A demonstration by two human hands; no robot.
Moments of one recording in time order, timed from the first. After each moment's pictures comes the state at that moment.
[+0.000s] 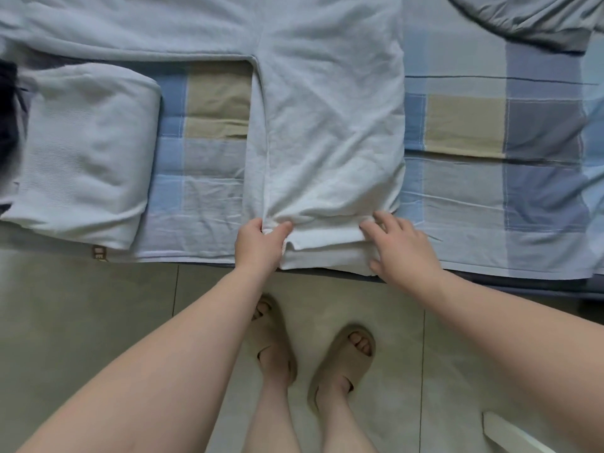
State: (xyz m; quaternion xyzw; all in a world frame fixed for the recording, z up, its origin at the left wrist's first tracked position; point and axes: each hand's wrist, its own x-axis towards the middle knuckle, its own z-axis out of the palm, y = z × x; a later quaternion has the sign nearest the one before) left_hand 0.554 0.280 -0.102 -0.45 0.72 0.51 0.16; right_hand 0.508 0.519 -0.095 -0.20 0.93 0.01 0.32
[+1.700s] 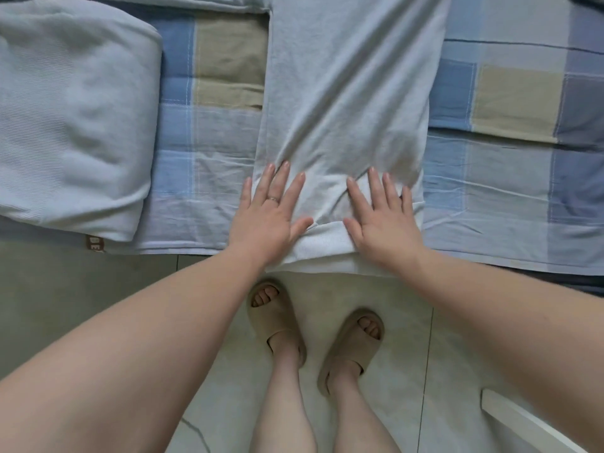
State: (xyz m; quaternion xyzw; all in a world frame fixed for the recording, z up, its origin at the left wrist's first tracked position) left_hand 0.544 0.213 -0.165 0.02 0.96 0.13 0.27; right_hand 0.502 0.434 -0.151 -0.17 0.94 -0.02 0.30
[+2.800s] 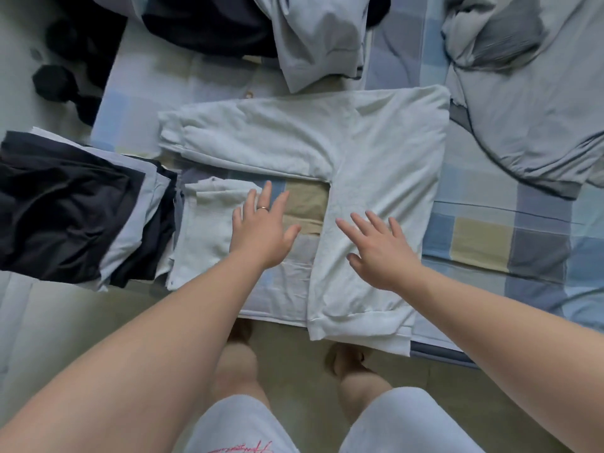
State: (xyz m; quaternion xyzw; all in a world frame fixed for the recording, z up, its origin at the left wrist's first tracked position) left_hand 0.414 0.074 0.079 -0.16 0.94 0.16 0.26; right_hand 0.362 0.303 0.086 -0.30 0.89 0.01 0.33
